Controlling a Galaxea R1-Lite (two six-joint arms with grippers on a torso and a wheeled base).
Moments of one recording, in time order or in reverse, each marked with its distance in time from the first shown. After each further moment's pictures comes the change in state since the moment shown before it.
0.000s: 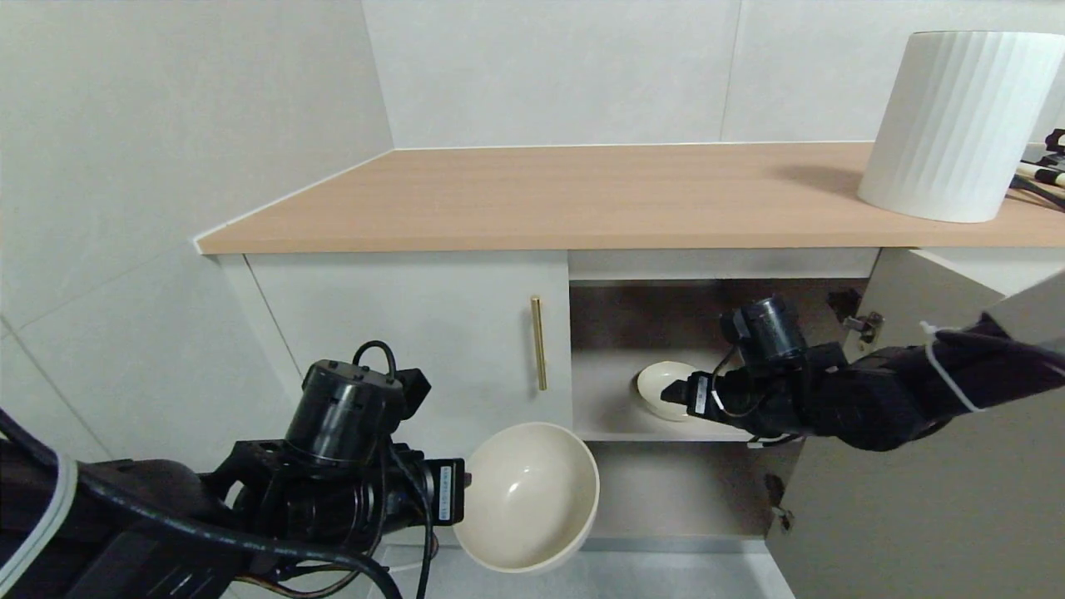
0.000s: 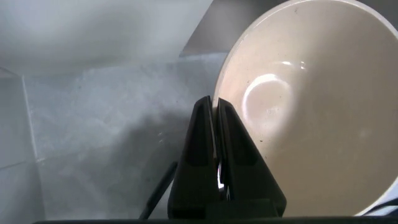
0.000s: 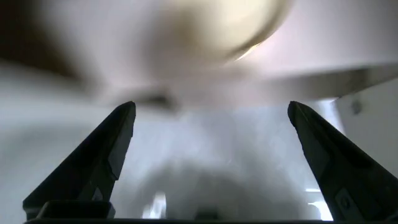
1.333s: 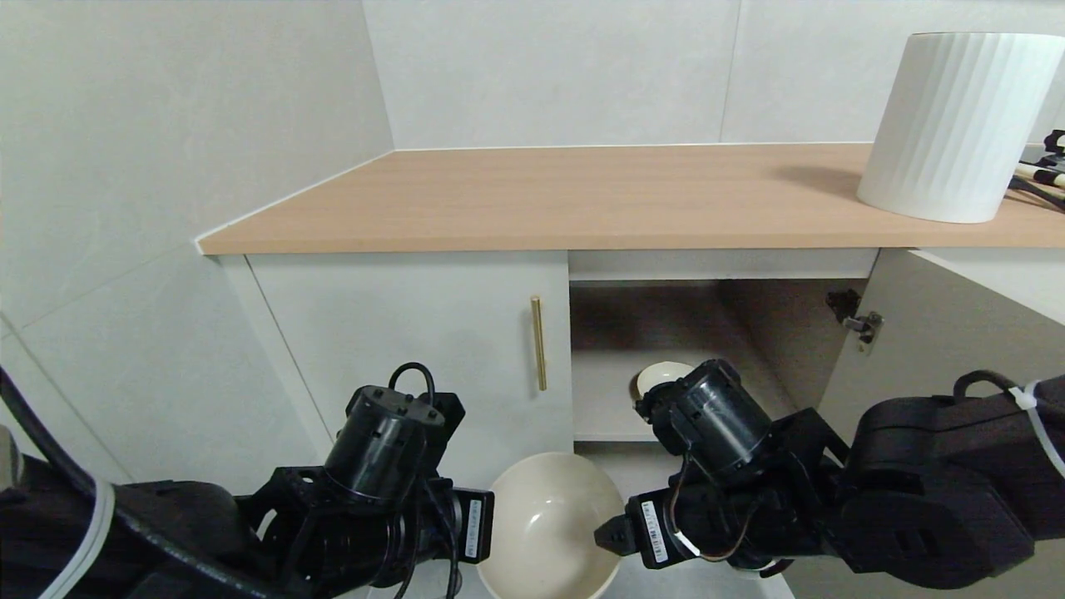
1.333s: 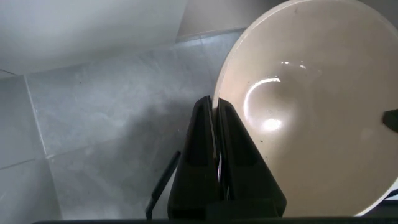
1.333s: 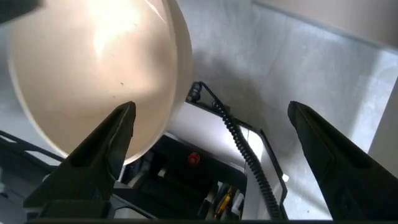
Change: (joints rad) left arm -0.116 0.021 0.011 0.003 0.070 0.002; right arm 0.362 -0.135 0.070 0.267 0.055 -0.040
